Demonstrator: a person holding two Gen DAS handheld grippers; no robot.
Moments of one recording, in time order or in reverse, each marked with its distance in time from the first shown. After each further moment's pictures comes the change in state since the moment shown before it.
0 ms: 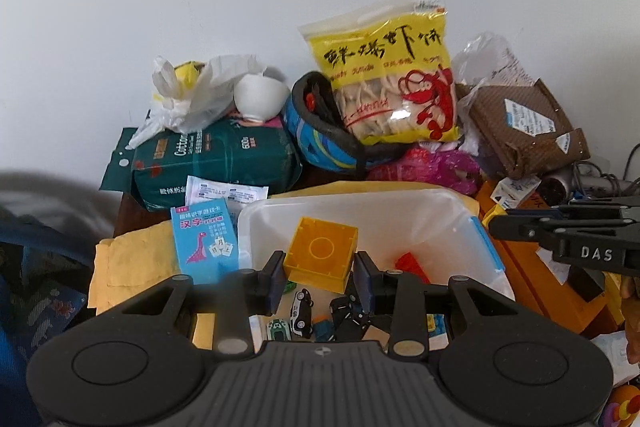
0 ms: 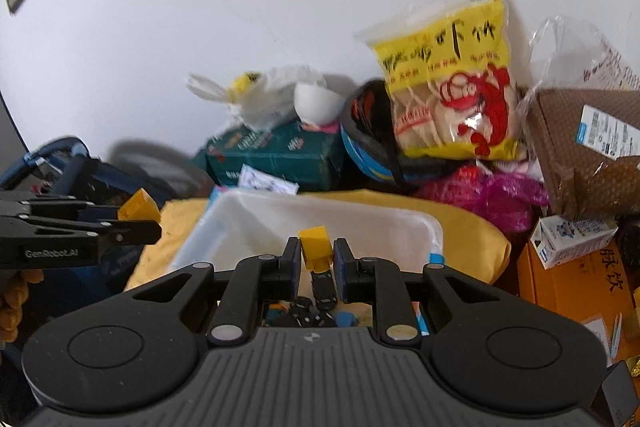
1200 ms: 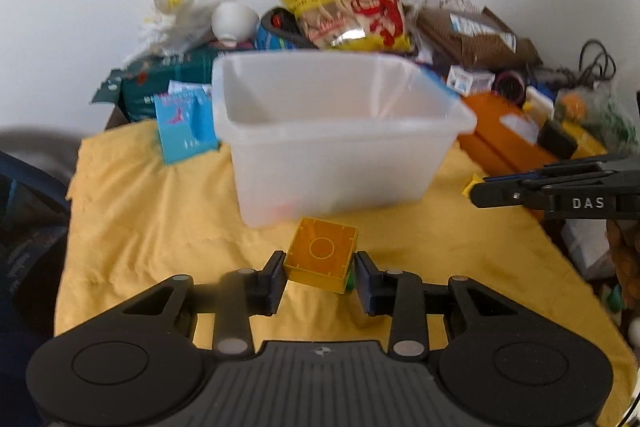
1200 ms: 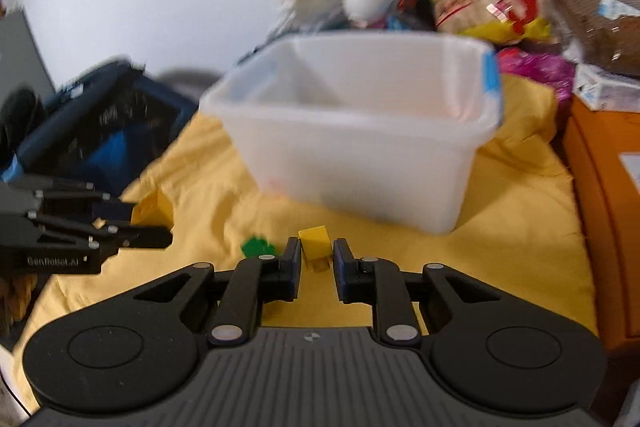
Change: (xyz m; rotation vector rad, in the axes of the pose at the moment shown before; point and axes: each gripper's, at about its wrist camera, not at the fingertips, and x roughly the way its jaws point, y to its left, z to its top) left arm -0.033 -0.013 -0.178 0.071 -0.024 -0.056; right arm -0.011 0.025 -0.163 -0.035 0.032 0.103
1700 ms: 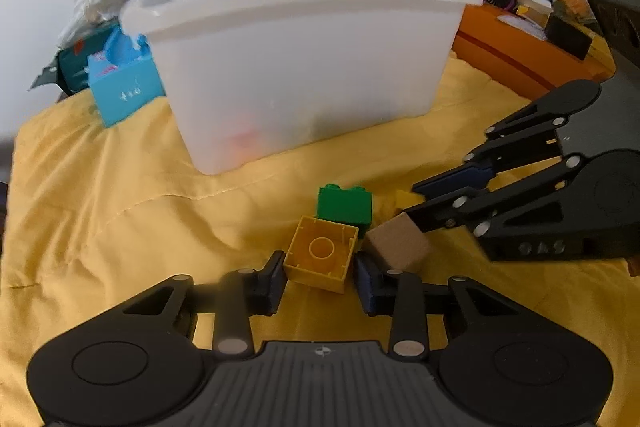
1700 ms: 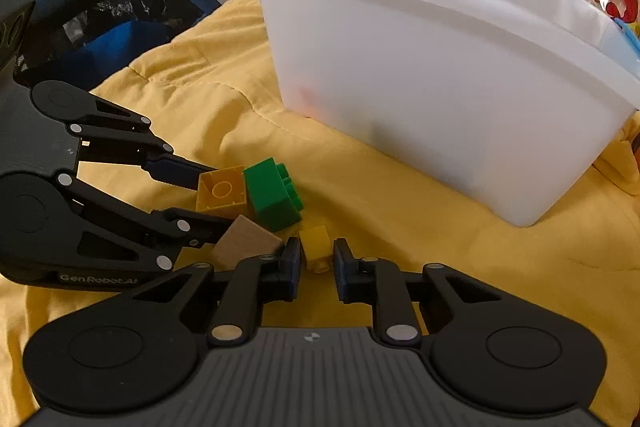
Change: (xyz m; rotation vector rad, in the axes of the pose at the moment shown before) left arm 0.088 -0.007 -0.051 0.176 0.106 -0.026; right arm 0.100 0.029 -0.032 -0.262 0.184 -0.001
